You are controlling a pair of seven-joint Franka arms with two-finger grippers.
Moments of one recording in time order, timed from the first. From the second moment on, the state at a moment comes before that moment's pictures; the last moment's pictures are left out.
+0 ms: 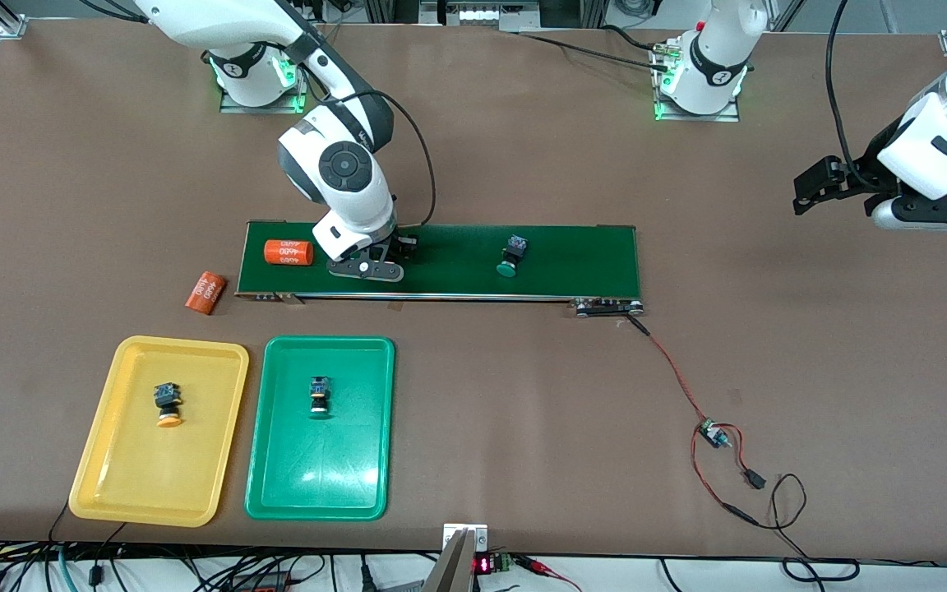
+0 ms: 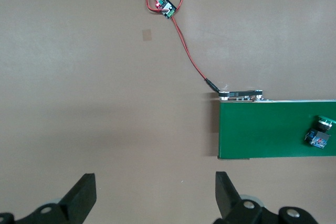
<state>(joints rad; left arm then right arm) 0.01 -0.01 -0.10 -1.64 -0.02 1.60 -0.09 0.22 0.45 0.43 -1.97 -0.26 2.33 0.91</state>
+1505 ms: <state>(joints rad) 0.02 0.00 -0.10 -1.64 -0.02 1.58 -0.09 -0.02 0.41 0.28 -1.65 -0.27 1.98 0.30</state>
